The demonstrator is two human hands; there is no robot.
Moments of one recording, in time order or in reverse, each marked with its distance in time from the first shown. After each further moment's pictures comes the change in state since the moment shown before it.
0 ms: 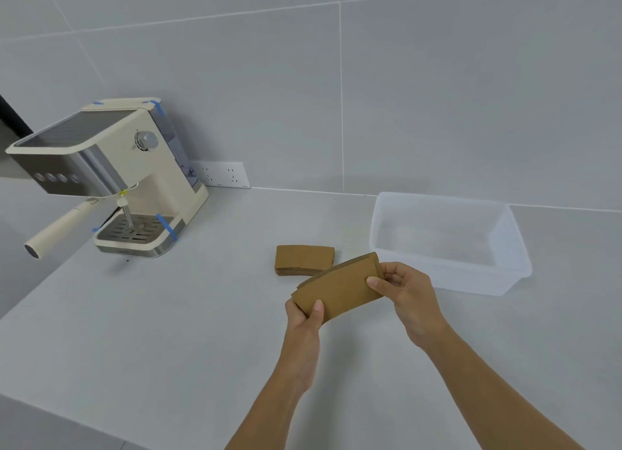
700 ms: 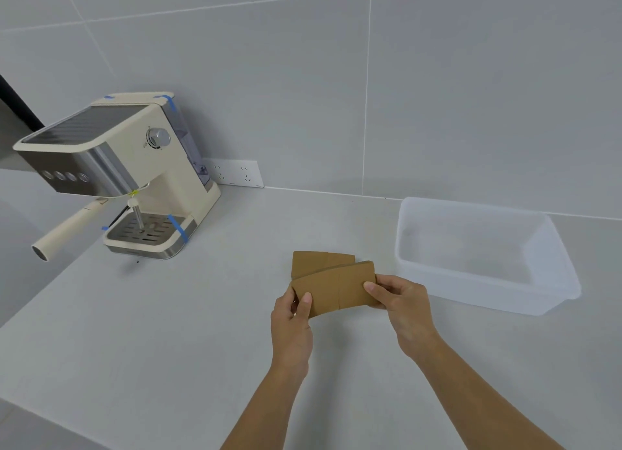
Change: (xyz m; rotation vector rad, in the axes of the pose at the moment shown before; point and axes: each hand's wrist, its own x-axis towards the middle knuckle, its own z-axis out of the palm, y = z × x) left_hand 0.040 0.017 -0.030 0.093 0.241 0.068; right_hand 0.031 0.024 0.040 -0.017 0.085 0.101
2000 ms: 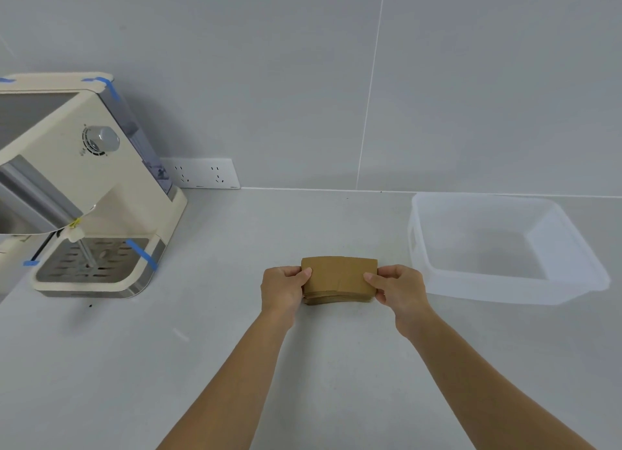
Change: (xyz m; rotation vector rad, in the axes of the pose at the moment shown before) left_hand 0.139 0.029 -0.014 0.263 -0.110 -0.251; right_hand 0.063 0.004 0.059 -0.063 0.325 0.262
